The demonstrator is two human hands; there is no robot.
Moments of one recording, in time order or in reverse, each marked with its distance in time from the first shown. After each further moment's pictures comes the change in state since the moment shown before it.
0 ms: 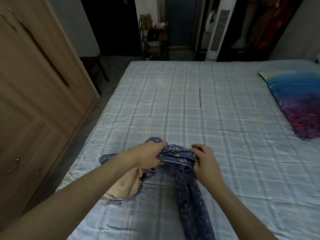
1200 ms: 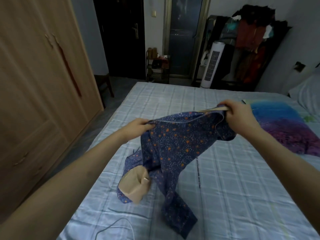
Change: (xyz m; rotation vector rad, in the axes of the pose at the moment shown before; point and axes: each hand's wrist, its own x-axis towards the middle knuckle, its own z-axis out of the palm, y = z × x) left_hand -0.127 0.041 -0.042 -0.615 0.387 -0.111; right_hand -0.002 -0.092 -0.218 -0.219 0.194 -0.126
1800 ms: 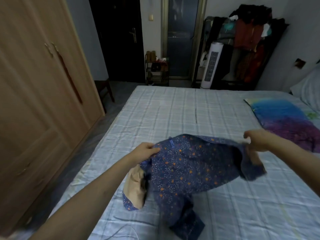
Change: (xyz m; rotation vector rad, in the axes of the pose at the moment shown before) left_hand 0.009 -0.062 0.049 -0.197 -0.029 -0.175; right_hand -0.012 0.078 0.007 -0.692 -0.750 0.284
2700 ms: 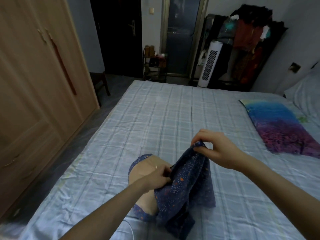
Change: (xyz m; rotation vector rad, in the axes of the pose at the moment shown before) left_hand -0.018 -0.046 0.098 0.104 -0.261 0.010; right_hand -0.084 -0.100 -0.008 0.690 0.433 -0.891
